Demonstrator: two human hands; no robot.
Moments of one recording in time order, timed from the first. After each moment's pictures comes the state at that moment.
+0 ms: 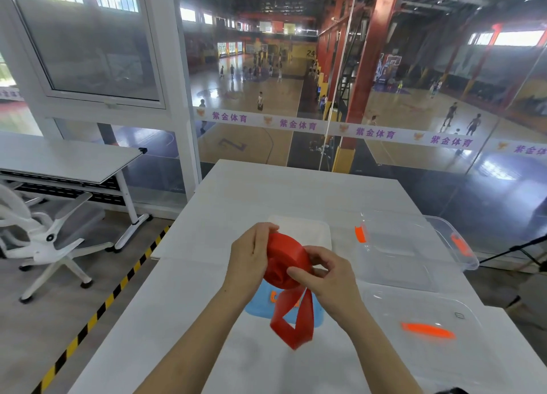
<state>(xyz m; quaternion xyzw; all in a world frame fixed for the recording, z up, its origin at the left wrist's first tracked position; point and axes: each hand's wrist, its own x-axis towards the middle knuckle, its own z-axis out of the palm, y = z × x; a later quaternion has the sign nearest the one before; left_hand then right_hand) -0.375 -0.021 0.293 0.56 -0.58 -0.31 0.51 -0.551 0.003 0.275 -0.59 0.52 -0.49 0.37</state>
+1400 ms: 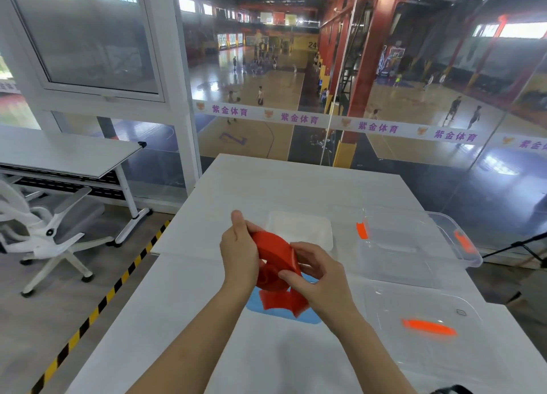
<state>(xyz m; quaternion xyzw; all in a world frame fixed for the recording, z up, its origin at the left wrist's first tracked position) -0.380 -0.037 0.293 0.61 -0.39 -0.33 0.60 -0.536 0.008 0.272 -0.63 0.49 -0.49 0.35</state>
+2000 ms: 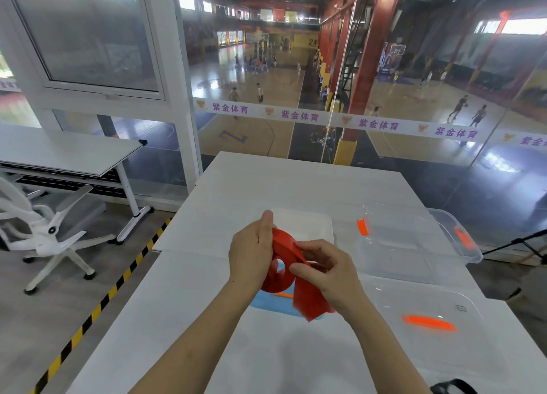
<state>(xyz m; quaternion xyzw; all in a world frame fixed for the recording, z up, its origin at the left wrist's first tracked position) -0.384 -0.030 0.294 0.63 -0.52 -0.27 0.51 -0.554 0.004 0.276 -0.60 0.47 -0.49 0.42</state>
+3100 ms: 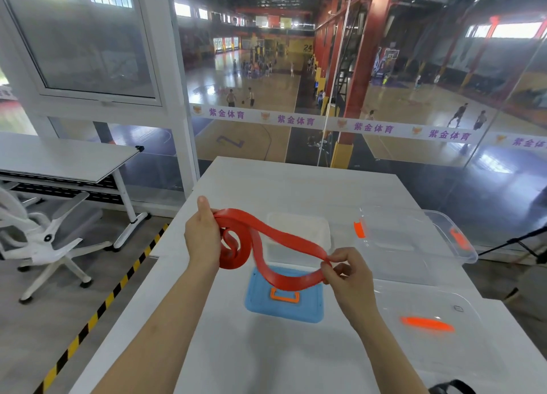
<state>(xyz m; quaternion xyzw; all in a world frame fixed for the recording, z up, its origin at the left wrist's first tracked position) -0.325 -0.062 0.315 0.67 -0.33 -0.33 0.58 -0.586 -0.007 0.233 -0.53 0.57 -0.56 0.28</state>
